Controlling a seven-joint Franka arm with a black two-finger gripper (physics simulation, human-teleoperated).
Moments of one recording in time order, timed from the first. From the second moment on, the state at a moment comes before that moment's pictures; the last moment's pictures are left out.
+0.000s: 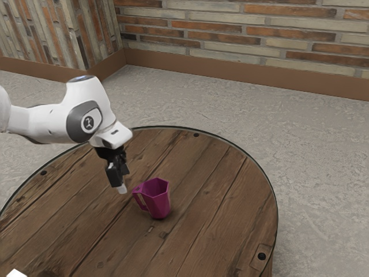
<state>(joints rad) -0.32 0.00 0.33 -2.25 -0.22 2.24 1.12</state>
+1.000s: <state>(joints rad) -0.29 0.29 0.33 -2.06 -0.45 2.17 1.60</state>
